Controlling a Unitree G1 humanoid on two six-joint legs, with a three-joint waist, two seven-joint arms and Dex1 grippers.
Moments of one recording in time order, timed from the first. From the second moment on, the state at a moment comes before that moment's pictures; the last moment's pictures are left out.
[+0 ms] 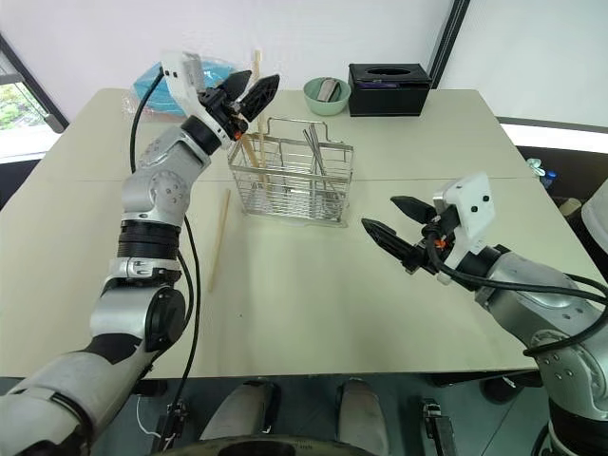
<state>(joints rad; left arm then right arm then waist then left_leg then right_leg) -0.98 0.18 0.20 0.41 -0.45 0.32 -0.55 -0.08 -0.74 -0.34 -0.72 0.93 0.84 0.38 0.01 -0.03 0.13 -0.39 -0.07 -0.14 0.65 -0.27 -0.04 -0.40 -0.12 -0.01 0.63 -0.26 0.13</state>
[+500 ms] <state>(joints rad) -1.13 0.44 0.35 0.19 -0.58 0.81 -0.28 -0.13 -0.74 -0.28 -0.66 0.89 0.82 0.42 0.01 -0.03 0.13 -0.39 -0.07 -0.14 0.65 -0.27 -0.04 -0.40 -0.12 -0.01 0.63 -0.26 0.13</state>
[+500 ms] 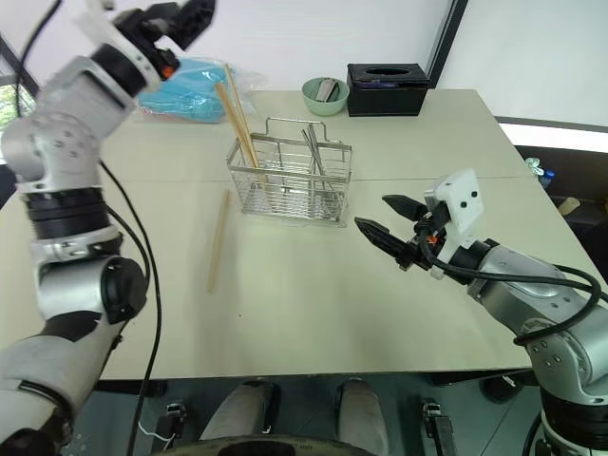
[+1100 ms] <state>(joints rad) -1.01 0.54 0.11 0.19 -0.51 1.61 -0.12 -0.15 -0.70 -0.21 -0.63 0.84 0.80 0.45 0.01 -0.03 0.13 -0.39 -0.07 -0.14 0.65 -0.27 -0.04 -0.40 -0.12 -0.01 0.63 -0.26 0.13</state>
